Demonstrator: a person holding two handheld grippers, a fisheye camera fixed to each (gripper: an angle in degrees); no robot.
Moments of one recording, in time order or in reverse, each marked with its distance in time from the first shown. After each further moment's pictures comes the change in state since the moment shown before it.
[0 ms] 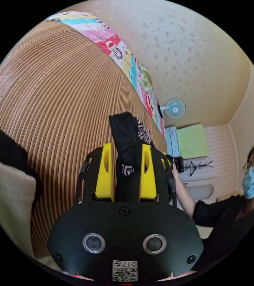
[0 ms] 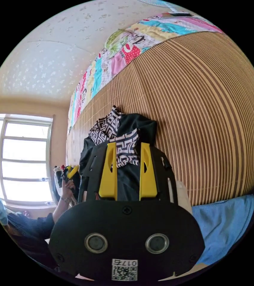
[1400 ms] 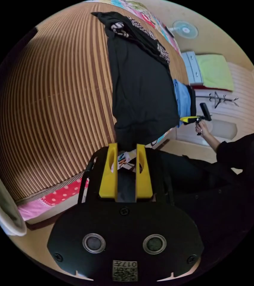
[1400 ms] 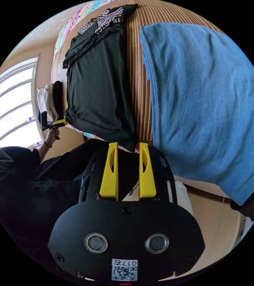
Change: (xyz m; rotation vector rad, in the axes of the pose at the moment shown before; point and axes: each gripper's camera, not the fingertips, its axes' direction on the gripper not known) left arm -0.019 0.172 -0.058 -0.739 -0.307 0.241; right arm 0.067 0.239 -0.080 -0.632 0.101 -0.048
